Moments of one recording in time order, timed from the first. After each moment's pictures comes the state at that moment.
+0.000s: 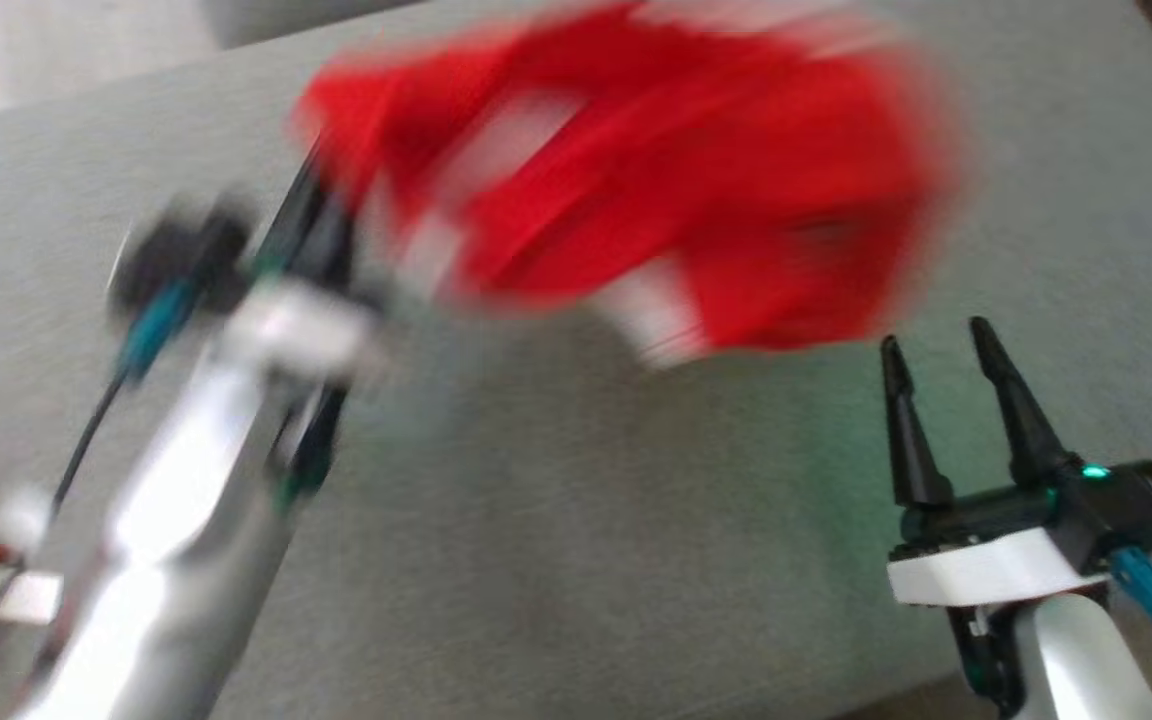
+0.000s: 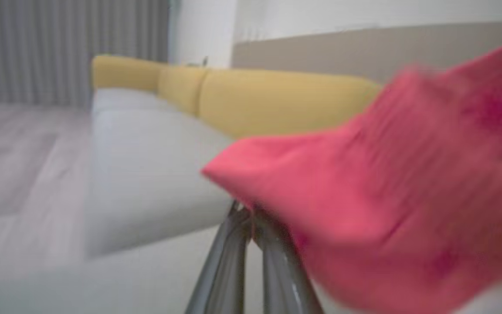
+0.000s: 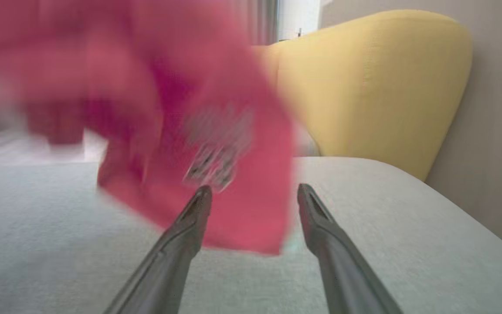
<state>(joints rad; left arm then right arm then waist) -0.74 0.20 -0.55 0.49 -0.55 -0.05 -0.26 -0.05 -0.04 0.09 0.06 0.03 0.12 -0.26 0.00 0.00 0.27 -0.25</state>
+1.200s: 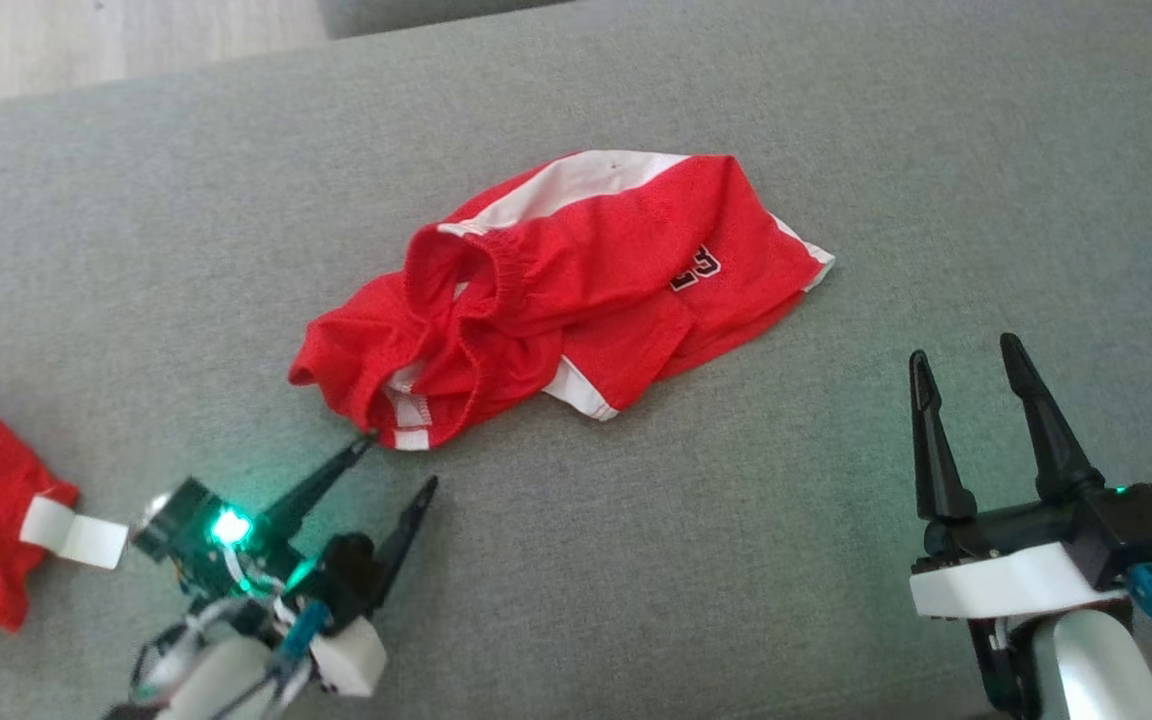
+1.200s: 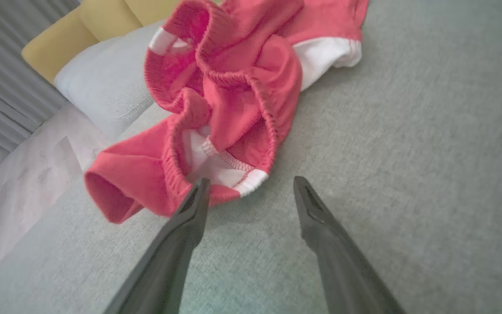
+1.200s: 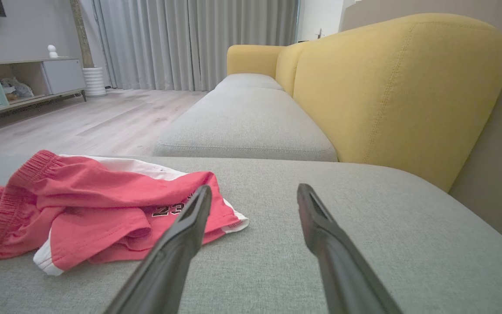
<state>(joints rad) -0.22 0.40 -0.58 0.28 0.07 0.02 -0.13 -0.01 -0.04 0.03 0.05 -0.01 0.12 -0.26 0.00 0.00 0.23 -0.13</state>
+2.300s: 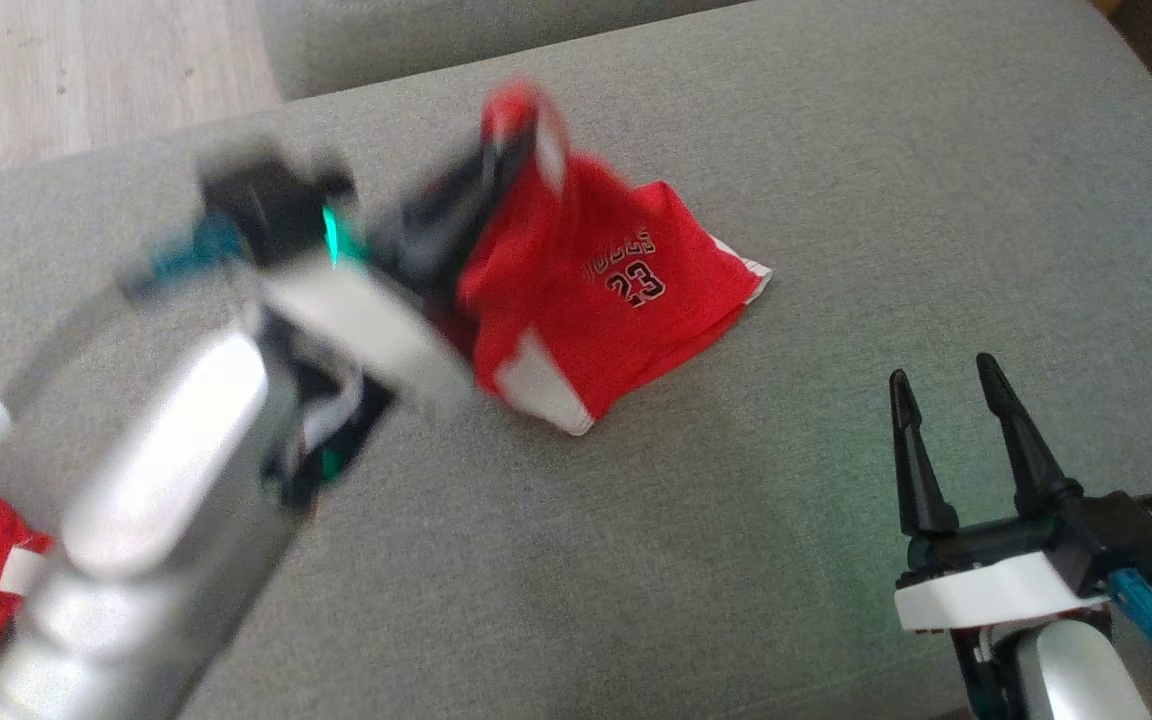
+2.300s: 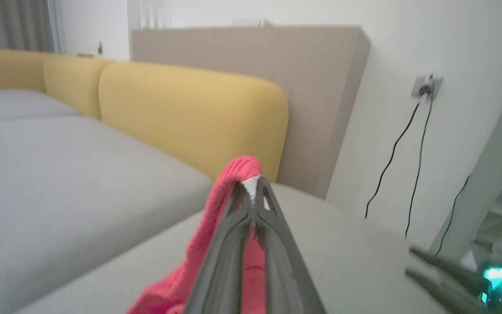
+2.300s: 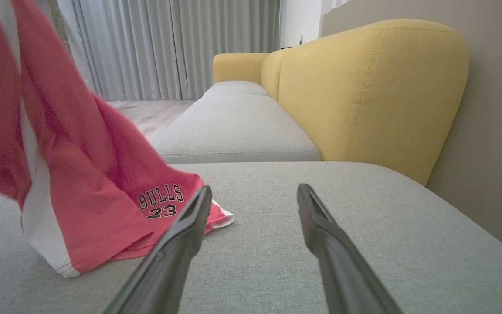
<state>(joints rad) -0.64 0.34 -0.62 0.00 -0.70 -0.13 0.17 -0.01 -0.04 0.05 0.09 0.02 0.12 -0.26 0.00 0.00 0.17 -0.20</state>
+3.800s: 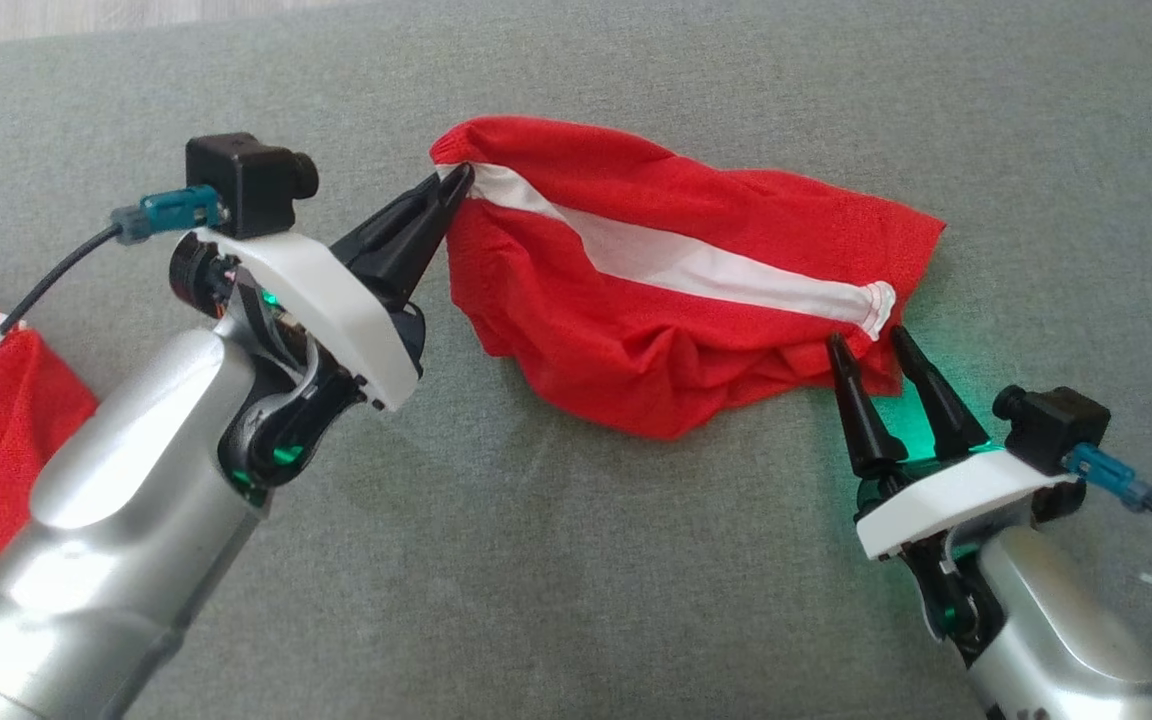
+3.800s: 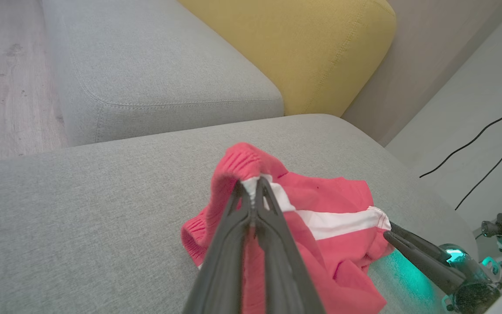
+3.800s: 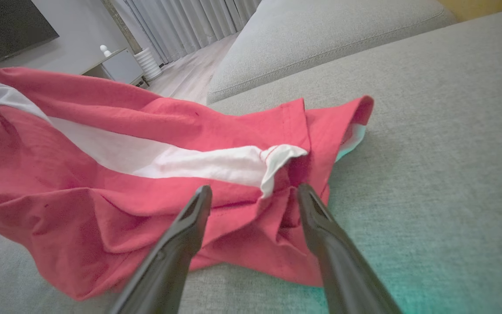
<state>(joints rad) -0.73 0.42 -0.74 0.21 -0.96 -0.12 0.25 -0.30 -0.22 0.42 0.48 0.62 0.12 -0.26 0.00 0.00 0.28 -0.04</state>
